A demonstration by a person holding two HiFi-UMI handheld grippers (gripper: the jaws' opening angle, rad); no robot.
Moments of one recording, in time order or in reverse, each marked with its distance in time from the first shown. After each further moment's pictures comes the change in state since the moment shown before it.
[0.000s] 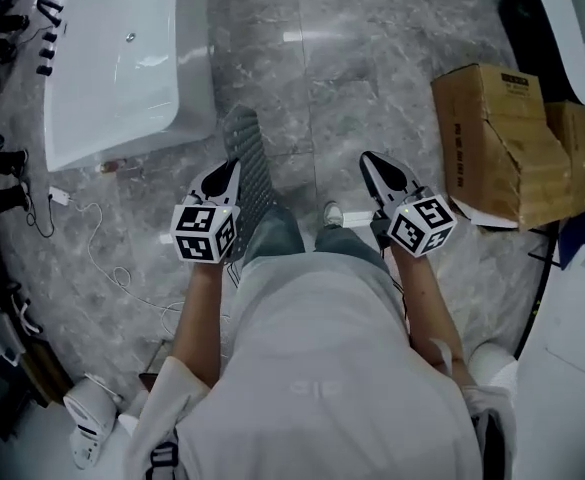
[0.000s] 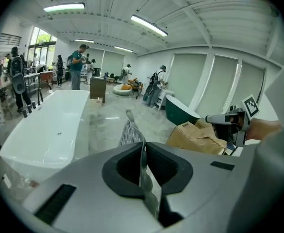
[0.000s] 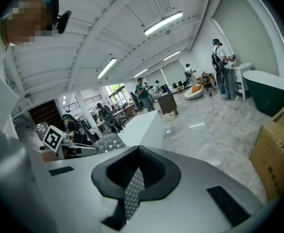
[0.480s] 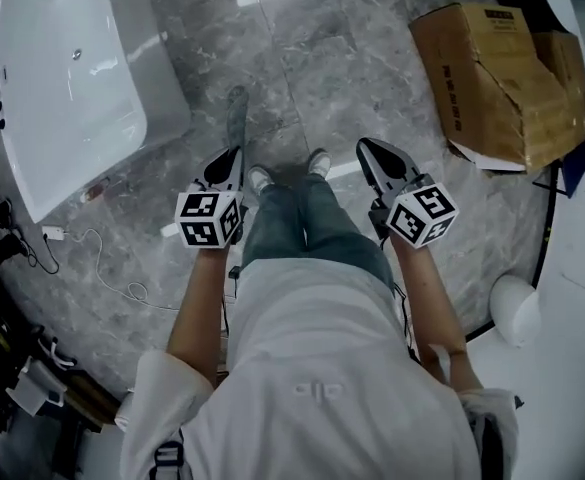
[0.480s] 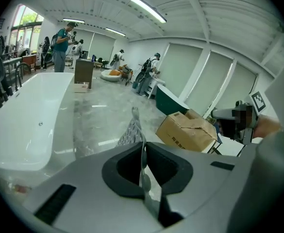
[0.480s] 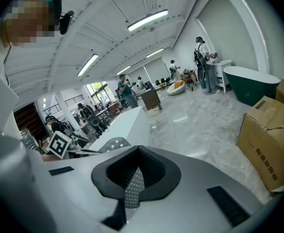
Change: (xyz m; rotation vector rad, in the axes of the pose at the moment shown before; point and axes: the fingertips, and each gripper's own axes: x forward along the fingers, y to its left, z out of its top) left arm 0.105 0.023 -0.044 0.000 0.147 -0.173; right arm 0.031 -0.037 -0.039 0.109 0.019 -0.185
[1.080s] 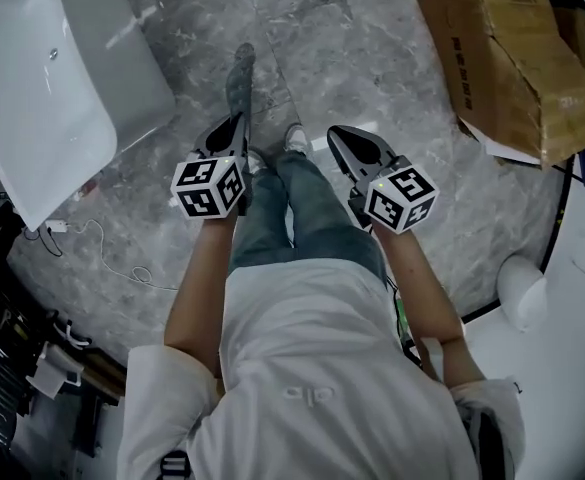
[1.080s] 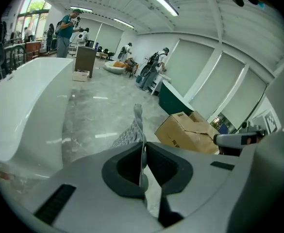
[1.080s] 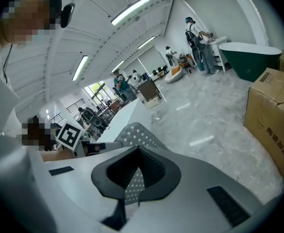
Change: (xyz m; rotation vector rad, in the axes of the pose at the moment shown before) left arm 0.162 -0.034 0.012 -0.115 0.049 0.006; right arm 0.056 -0.103 -0.045 0.141 0.088 0.082
